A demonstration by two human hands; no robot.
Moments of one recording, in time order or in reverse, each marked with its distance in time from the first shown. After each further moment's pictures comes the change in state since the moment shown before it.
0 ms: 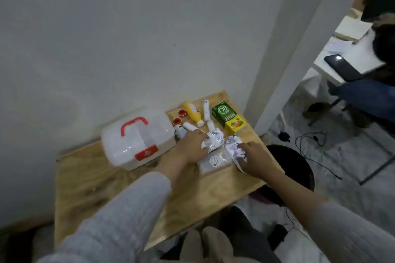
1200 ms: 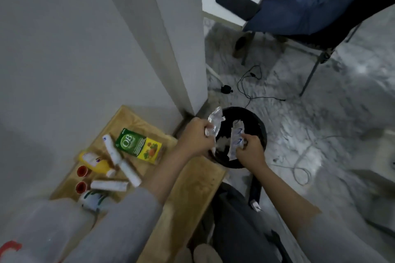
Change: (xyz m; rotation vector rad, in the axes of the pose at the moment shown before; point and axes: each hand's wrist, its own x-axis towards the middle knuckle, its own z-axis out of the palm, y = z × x) left_hand 0.165 0.210 0.069 -0.117 -0.338 0.140; right_hand -0.017 0.178 -0.002 0.741 0.363 0.819
